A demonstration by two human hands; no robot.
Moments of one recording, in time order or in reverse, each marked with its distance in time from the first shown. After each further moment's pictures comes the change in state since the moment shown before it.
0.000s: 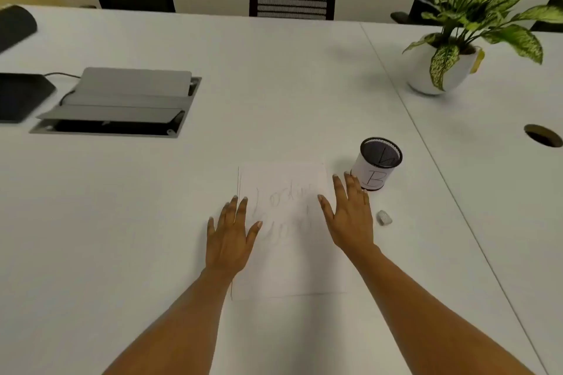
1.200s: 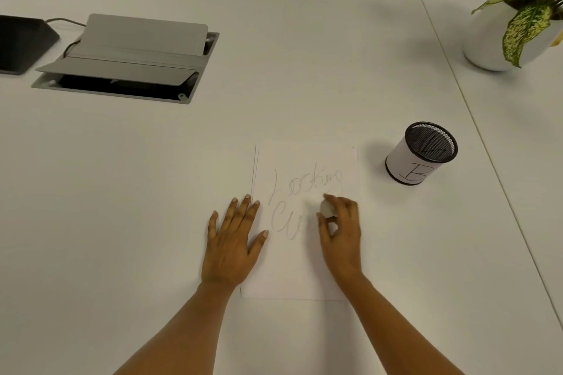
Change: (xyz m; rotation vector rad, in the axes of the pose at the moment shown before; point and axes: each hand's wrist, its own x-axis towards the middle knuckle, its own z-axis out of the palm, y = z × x) left_hand -0.012 -0.036 0.037 0.027 0.066 0.066; right_hand -0.027 -0.026 0.062 0.588 0.098 0.011
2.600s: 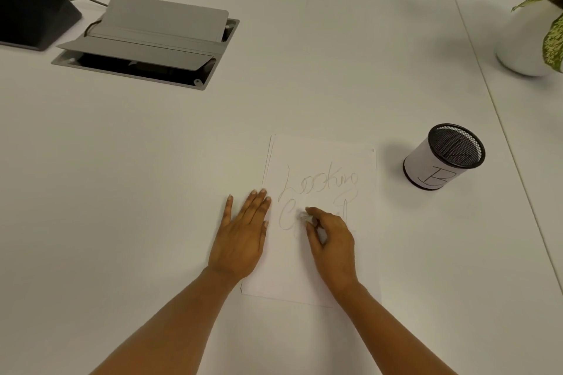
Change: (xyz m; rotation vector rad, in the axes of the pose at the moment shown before) left_hand 0.003 0.009 -0.001 0.131 0.102 0.125; right_hand -0.015 -0.008 0.012 -0.043 -0.211 -0.019
